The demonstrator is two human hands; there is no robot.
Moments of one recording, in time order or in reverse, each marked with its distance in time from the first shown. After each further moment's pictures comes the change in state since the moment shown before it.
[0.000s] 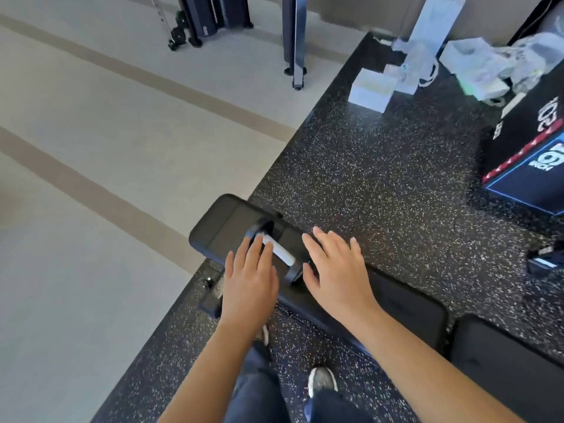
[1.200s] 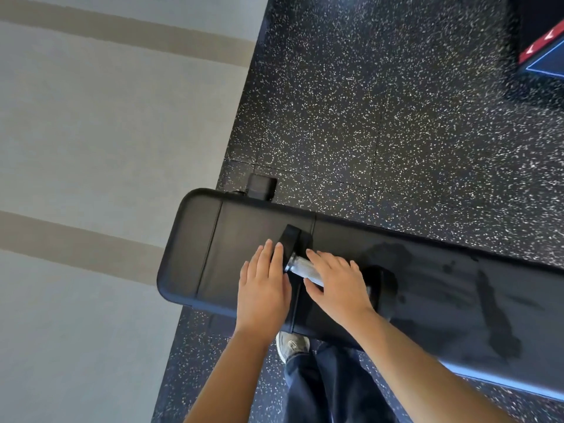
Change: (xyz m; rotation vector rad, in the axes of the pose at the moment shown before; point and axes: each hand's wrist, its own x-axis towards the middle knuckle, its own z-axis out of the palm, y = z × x) left_hand 0.132 -0.190 0.282 -0.165 -0.348 0.163; right_hand 0.099 0.006 0.357 0.145 -0.432 0.473
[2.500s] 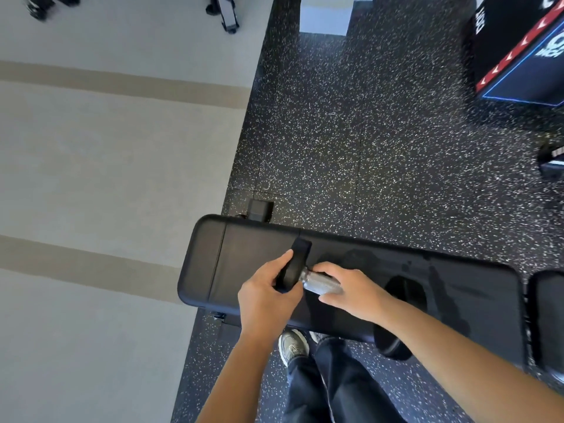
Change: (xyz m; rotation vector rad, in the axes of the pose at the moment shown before) left_hand -0.025 0.103 -0.140 -0.685 0.004 -0.375; right_hand -0.060 0.004 -0.172 0.462 -0.482 0.075
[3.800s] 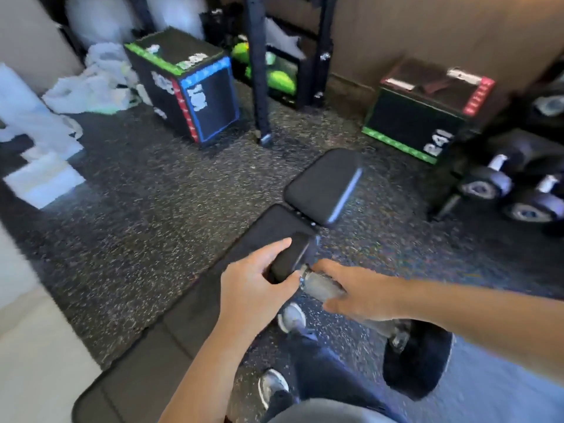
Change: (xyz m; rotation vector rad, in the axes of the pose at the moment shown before) left_hand -0.244 0.186 0.042 0.226 -0.933 0.865; right_hand -0.418 0.002 0.073 0.383 0.531 0.494
